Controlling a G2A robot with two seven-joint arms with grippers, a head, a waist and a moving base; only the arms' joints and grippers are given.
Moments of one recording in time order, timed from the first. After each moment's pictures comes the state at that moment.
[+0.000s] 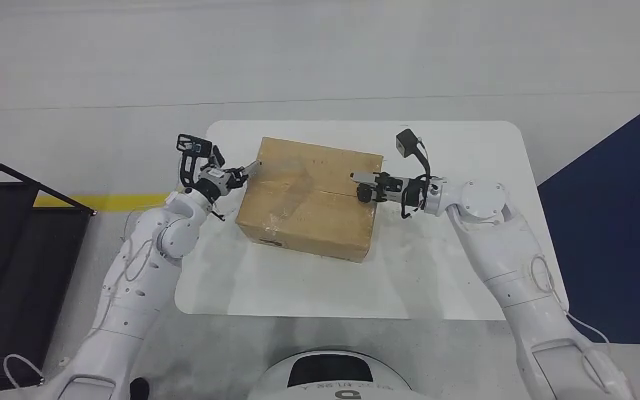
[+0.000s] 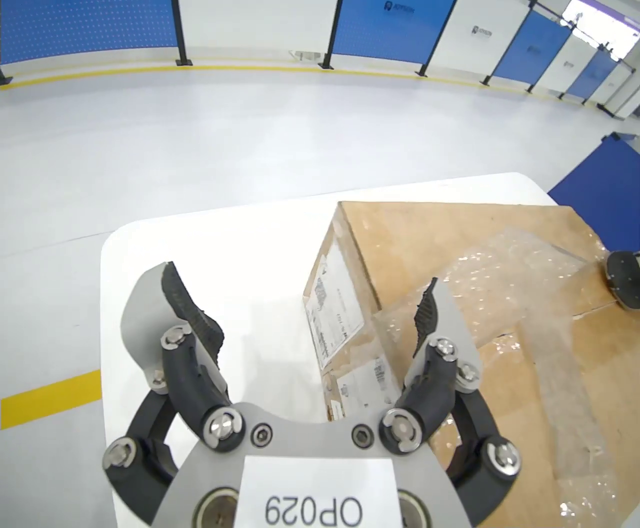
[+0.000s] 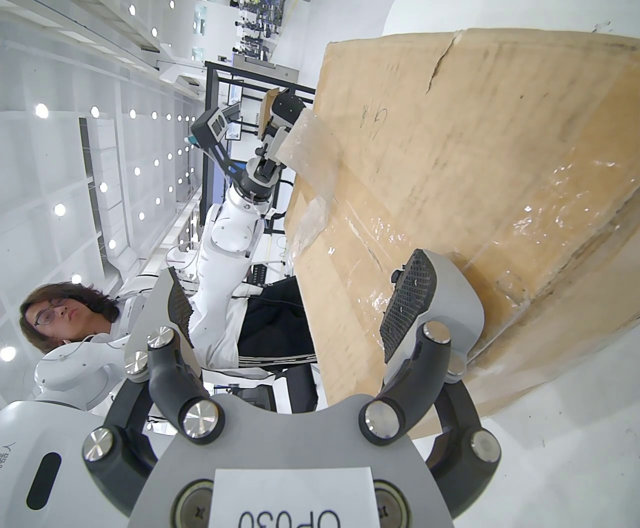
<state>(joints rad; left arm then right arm) 1.23 -1.13 -1.25 -1.37 0.93 -0.30 -0.15 -1.09 -1.16 1.21 -1.32 0.18 -0.20 1.06</state>
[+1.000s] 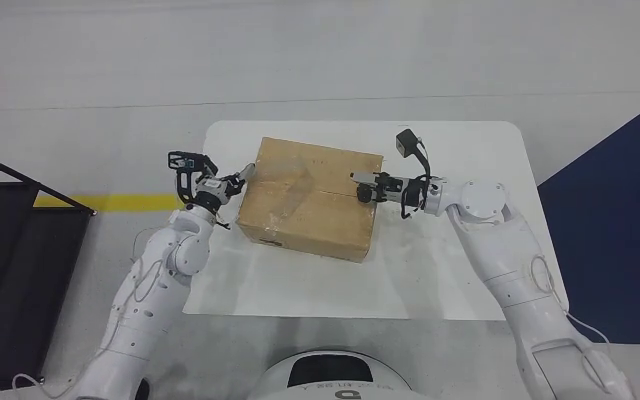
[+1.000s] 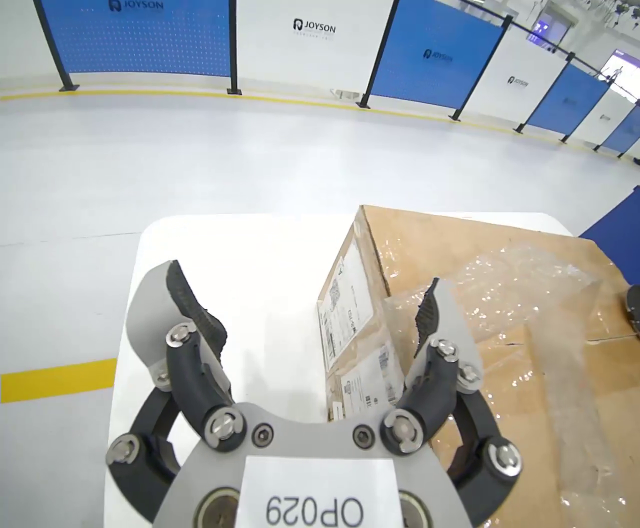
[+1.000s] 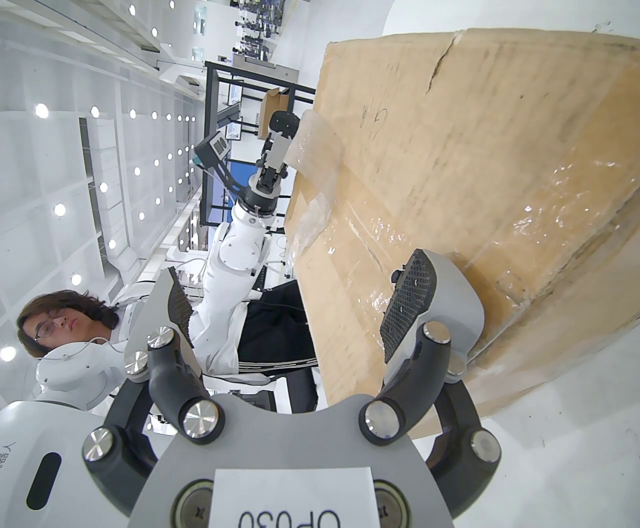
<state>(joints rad) 1.36 -1.15 -1.27 -1.43 0.92 -0.10 0.03 -1.09 -1.16 1.21 -1.32 0.18 -0.20 1.06</state>
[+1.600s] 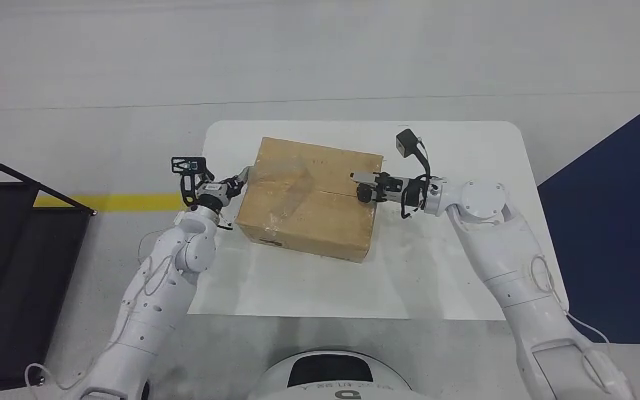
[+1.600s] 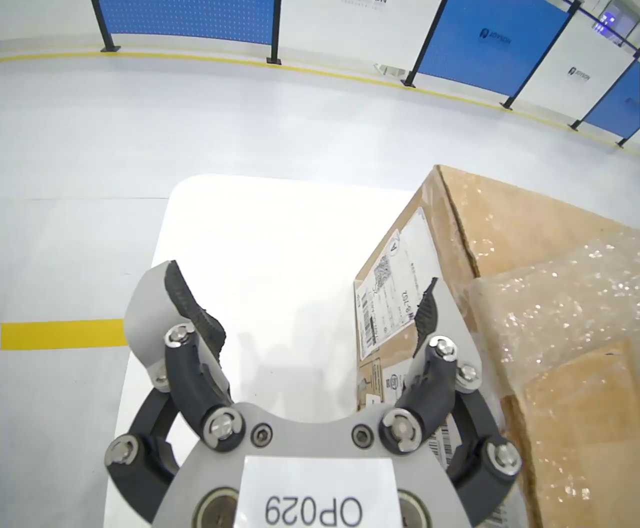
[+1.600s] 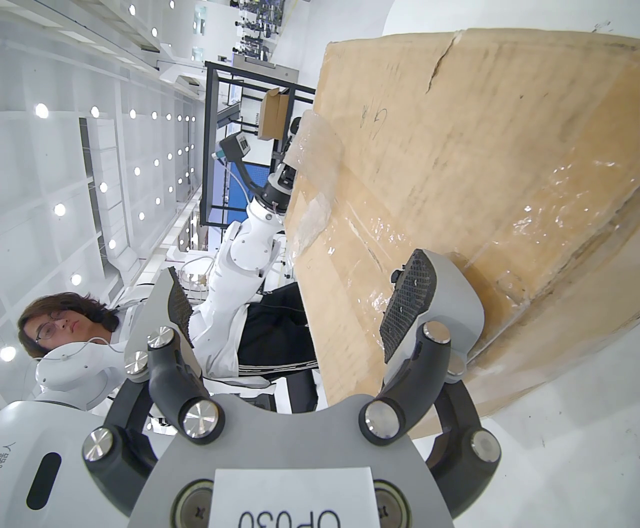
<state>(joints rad) 1.32 -1.18 -1.24 -1.35 0.95 -0.01 0.01 -1.09 -1.16 1.21 -1.32 0.18 -0.20 1.06</state>
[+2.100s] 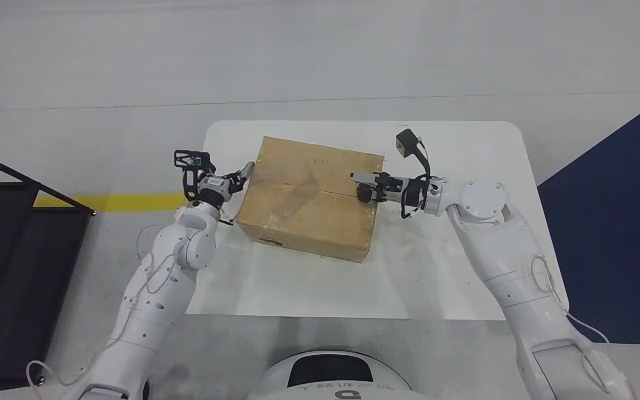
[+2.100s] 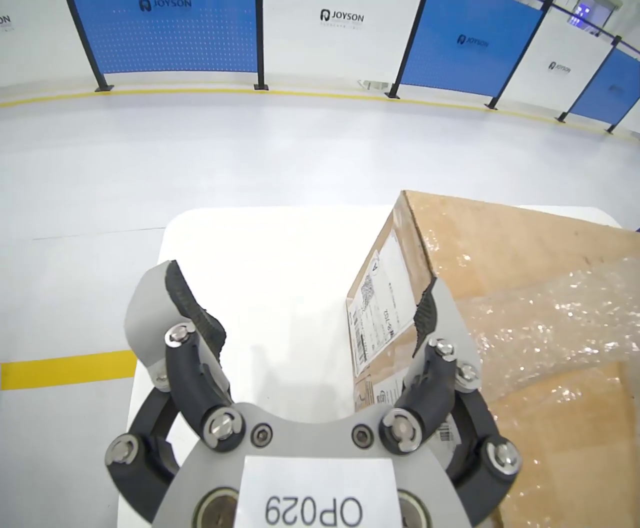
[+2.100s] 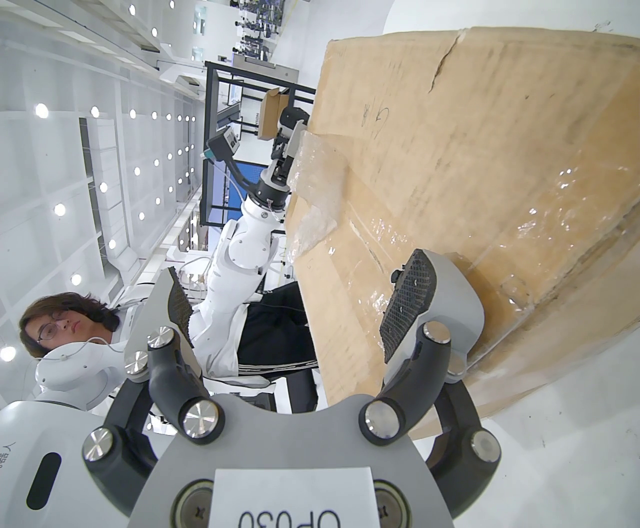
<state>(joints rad) 1.30 -1.18 -1.24 -1.35 1.03 -0.05 0.02 -1.09 -1.16 1.21 -1.32 0.18 -0.20 1.06</state>
